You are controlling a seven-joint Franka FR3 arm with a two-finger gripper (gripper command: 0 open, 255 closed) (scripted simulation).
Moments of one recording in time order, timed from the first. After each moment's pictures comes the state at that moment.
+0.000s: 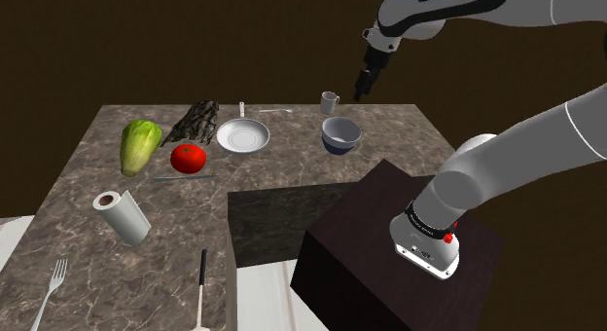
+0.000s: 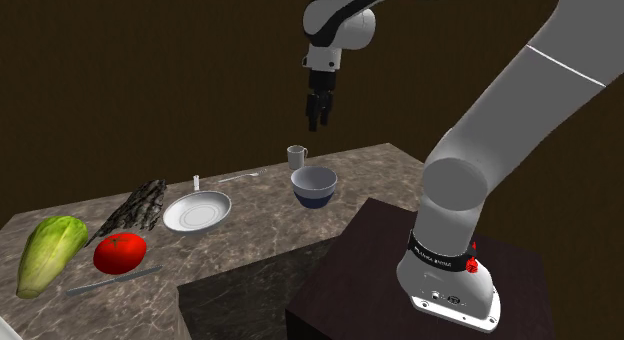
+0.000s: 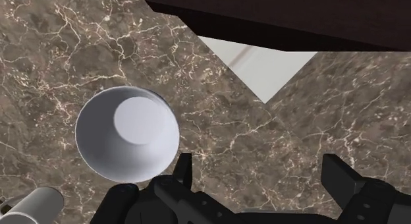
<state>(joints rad) -0.07 -0.43 -0.27 -2.47 0.02 2.01 -0.50</state>
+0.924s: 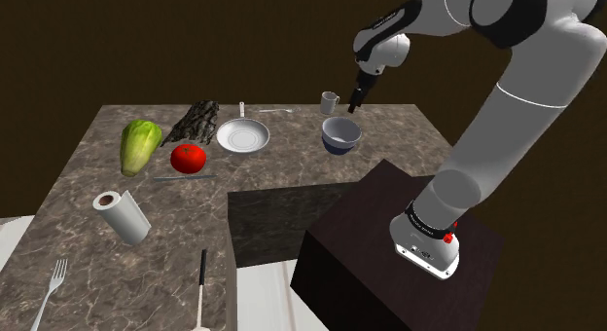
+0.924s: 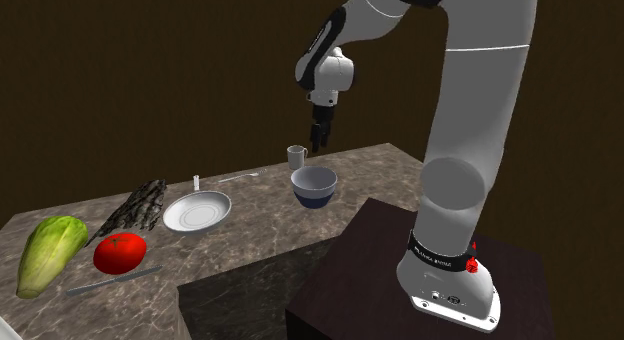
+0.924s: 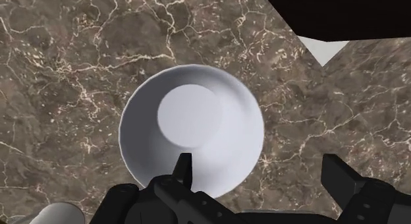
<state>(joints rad) -0.10 0.10 -0.43 -2.27 0.24 2.27 -0.89</state>
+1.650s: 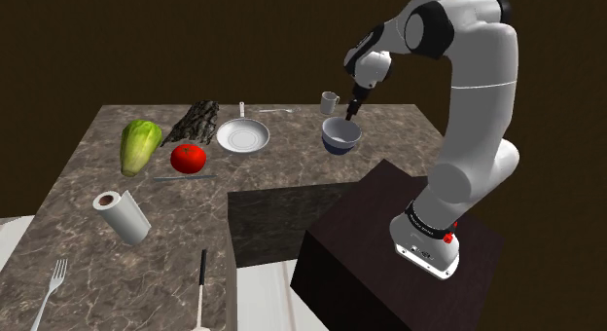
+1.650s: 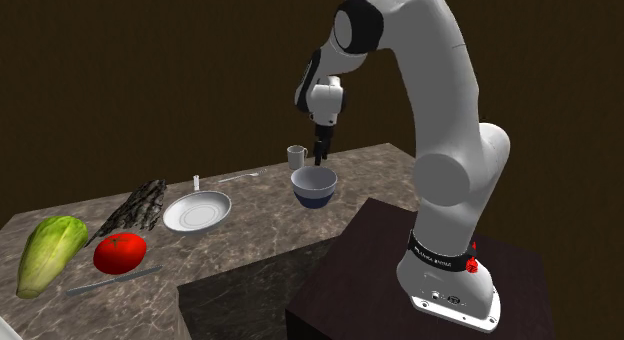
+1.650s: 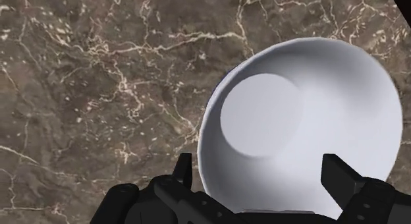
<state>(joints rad) -0.26 0.54 -0.37 -1.95 0.46 2.30 -1.15</state>
